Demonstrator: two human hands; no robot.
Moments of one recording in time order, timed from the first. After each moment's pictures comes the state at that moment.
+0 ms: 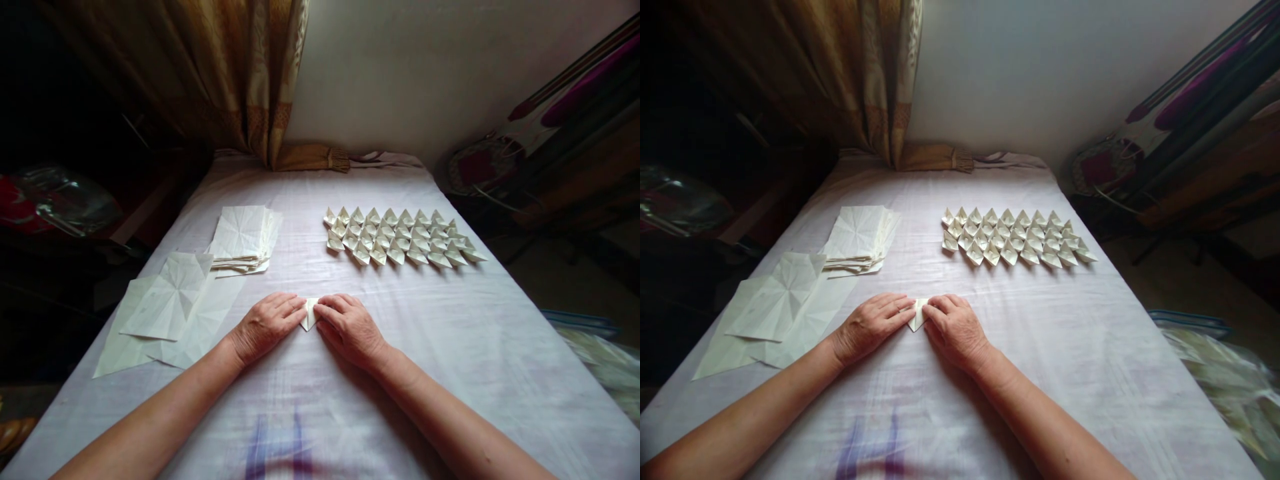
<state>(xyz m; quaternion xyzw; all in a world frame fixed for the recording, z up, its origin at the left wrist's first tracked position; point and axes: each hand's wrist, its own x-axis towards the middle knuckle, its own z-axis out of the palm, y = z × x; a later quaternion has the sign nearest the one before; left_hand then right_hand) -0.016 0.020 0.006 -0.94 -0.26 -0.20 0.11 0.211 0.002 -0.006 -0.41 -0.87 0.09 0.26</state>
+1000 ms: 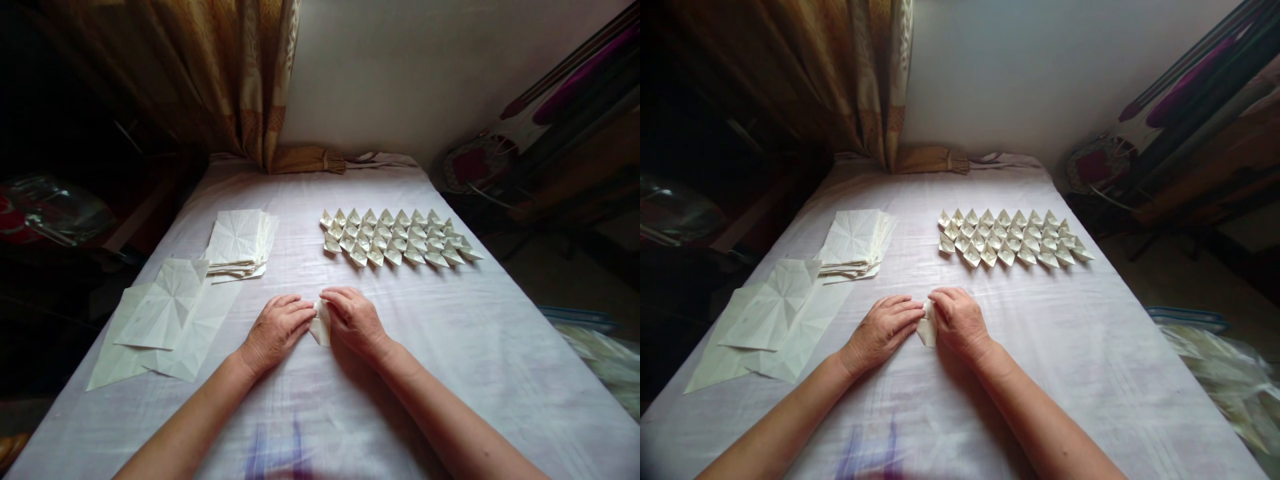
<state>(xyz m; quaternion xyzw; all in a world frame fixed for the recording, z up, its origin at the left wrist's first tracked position) 0.005 0.014 0.002 -0.89 -0.39 -0.21 -0.13 0.217 0.018 -0.010 -0.48 -0.80 0.12 0.33</state>
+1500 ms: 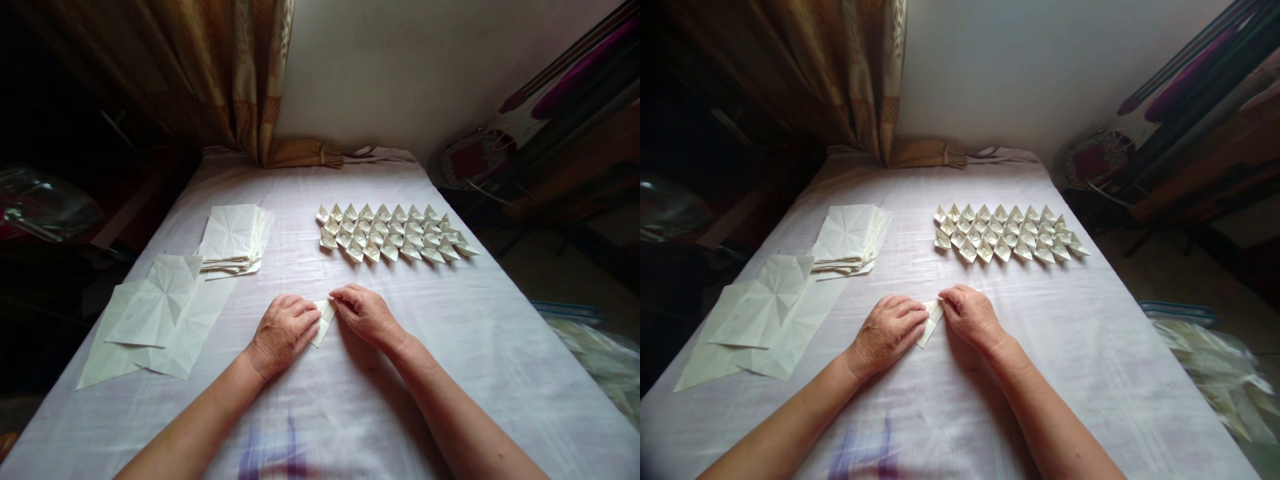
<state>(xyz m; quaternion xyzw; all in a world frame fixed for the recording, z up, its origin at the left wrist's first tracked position) 0.031 0.004 0.008 -0.90 -0.38 -0.21 -0.09 0.245 0.022 -0.001 -0.54 -0.77 0.23 0.24</state>
